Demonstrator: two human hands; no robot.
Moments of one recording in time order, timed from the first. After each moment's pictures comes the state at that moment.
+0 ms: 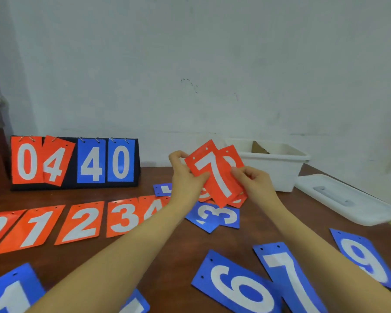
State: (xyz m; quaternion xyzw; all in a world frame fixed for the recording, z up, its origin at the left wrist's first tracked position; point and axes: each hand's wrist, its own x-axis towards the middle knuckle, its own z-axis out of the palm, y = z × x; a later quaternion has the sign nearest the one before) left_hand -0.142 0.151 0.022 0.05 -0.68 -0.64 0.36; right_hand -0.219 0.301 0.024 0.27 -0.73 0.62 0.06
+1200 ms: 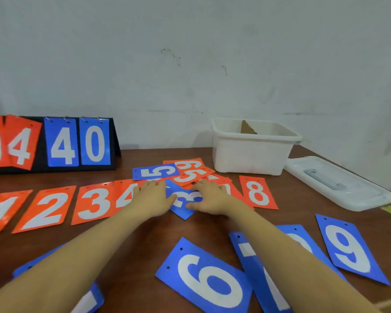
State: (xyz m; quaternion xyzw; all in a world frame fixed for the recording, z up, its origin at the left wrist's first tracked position) left_hand -0.164 0.127 -0.041 0.21 -0.98 -0.06 0.02; right_hand -0.261 0.275 -0.046 0.38 -0.91 0.14 -0.08
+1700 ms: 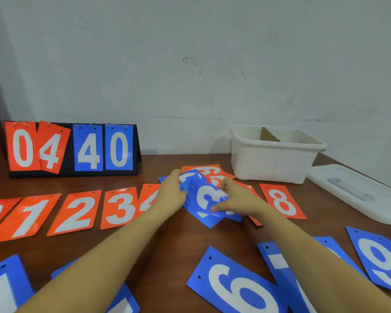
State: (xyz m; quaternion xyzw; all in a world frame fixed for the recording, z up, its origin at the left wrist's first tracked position) left_hand -0.172 0.102 -0.041 0.18 -0.89 -0.37 0.21; right_hand -0.265 0.276 -0.034 0.32 -0.90 0.25 -0.11
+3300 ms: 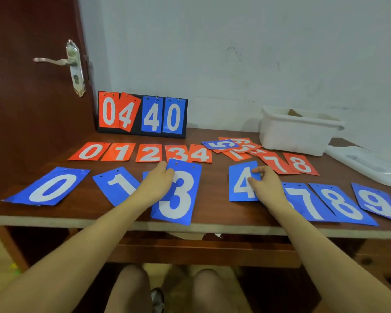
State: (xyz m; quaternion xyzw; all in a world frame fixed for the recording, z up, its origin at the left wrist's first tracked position) left_hand 0.077 0.113 -0.042 0.28 -0.81 -0.47 0.20; right_hand -0.072 0.313 -0.049 0.18 -0.85 0.49 0.02
